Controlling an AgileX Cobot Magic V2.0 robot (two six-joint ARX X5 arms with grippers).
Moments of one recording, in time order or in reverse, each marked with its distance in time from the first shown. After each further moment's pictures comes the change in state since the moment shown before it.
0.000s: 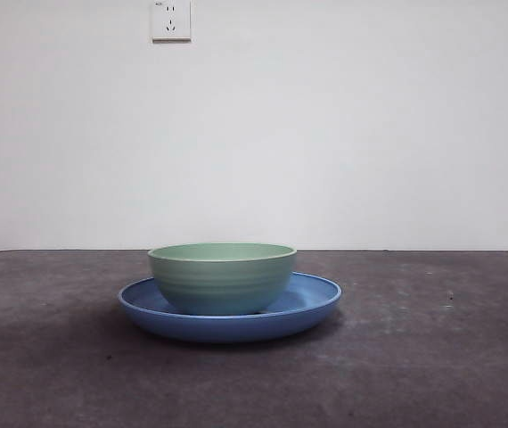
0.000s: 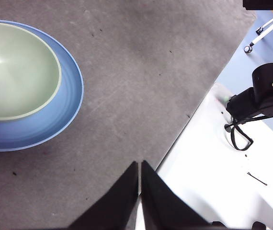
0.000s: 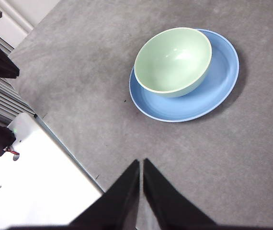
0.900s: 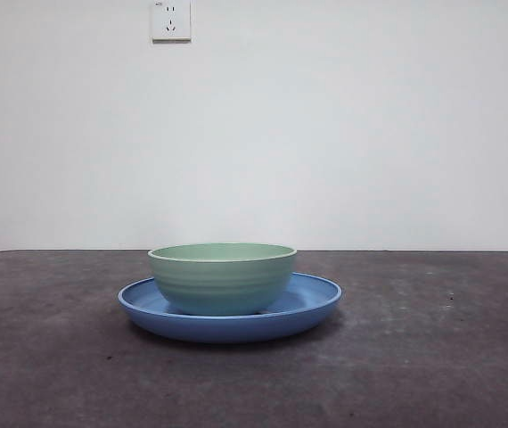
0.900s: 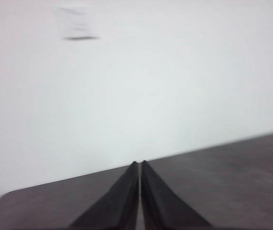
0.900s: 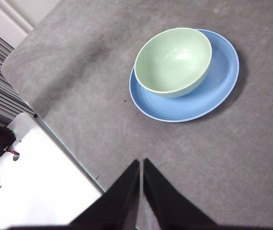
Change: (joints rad) left arm 0.529 -0.516 -0.243 0.623 -0.337 0.113; right arm 0.000 0.000 0.000 0.000 0.000 0.000
